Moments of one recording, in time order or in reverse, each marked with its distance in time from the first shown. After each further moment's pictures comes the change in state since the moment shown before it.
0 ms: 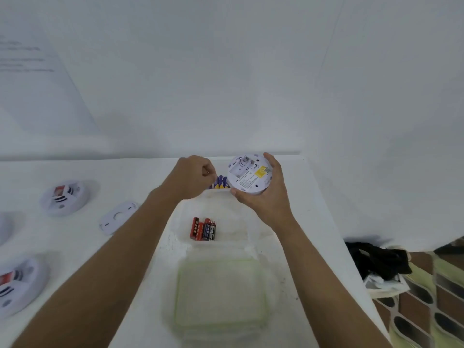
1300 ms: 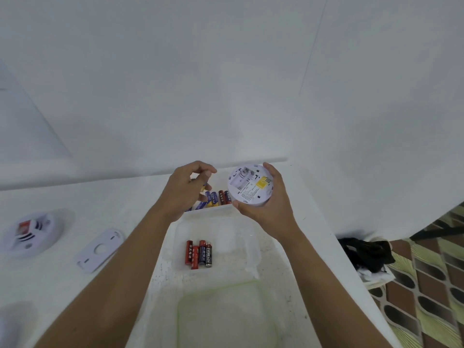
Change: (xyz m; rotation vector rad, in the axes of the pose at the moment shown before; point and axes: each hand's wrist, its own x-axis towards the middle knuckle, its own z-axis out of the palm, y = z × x) left_hand 0.029 -0.011 0.014 -0.718 -0.008 0.009; right_hand 0.013 0.004 -0.010 -0.052 0.044 0.026
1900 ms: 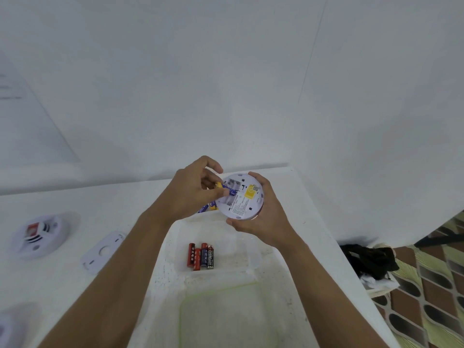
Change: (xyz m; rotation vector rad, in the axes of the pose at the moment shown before) left_hand -0.023 0.042 -0.005 0.264 -0.120 0.144; right_hand -0.007 -0.010 0.005 -0.115 -0.159 -0.110
